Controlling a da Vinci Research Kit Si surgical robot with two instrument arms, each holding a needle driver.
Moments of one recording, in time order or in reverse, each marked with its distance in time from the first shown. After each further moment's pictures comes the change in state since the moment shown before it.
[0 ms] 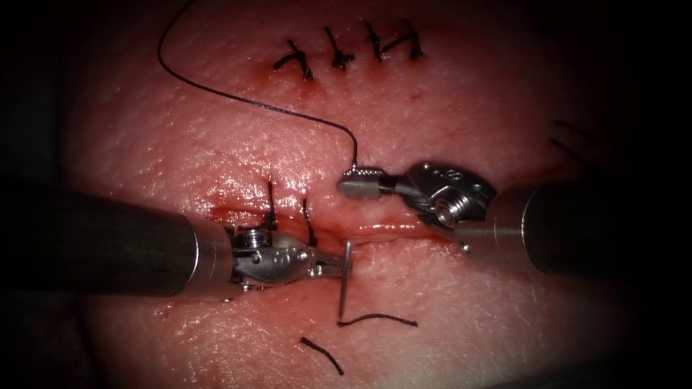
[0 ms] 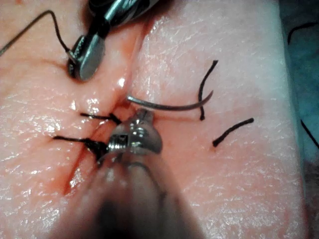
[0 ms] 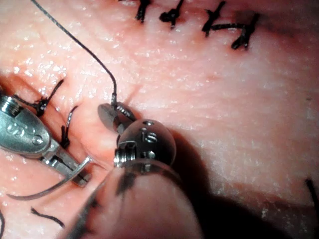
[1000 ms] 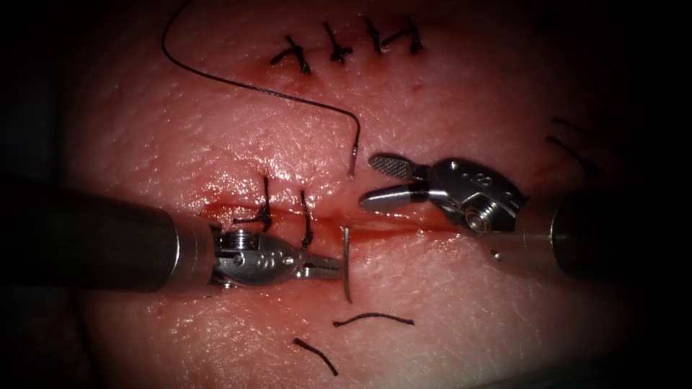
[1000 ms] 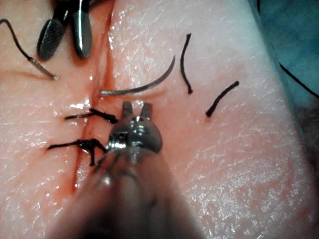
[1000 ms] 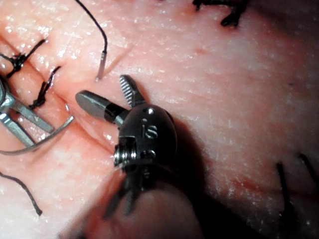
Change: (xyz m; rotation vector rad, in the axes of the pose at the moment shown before) right arm 0.004 0.003 -0.004 -0.101 0.241 -0.370; left arm 0.001 0.001 -0.002 0.002 0.075 0.323
